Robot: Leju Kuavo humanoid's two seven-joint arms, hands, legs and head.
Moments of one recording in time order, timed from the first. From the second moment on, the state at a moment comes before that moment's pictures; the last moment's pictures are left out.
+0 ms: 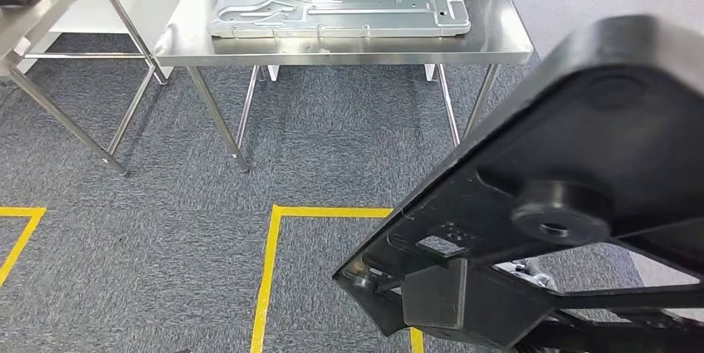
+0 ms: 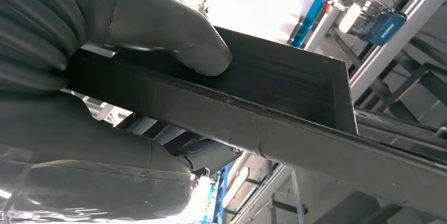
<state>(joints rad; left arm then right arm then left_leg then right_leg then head) -0.05 -0.05 0.65 -0.20 -0.33 0.00 -0.27 0.09 -0.09 0.29 -2.04 0.01 0.40 -0.69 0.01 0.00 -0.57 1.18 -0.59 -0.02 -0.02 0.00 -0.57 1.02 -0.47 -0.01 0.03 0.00</state>
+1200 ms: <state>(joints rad) -0.04 -0.04 0.70 -0.21 -0.36 0.00 -0.27 0.07 -0.08 0.26 -2.03 -0.03 0.44 -0.69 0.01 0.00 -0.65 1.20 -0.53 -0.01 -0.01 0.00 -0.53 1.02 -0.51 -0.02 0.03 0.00</state>
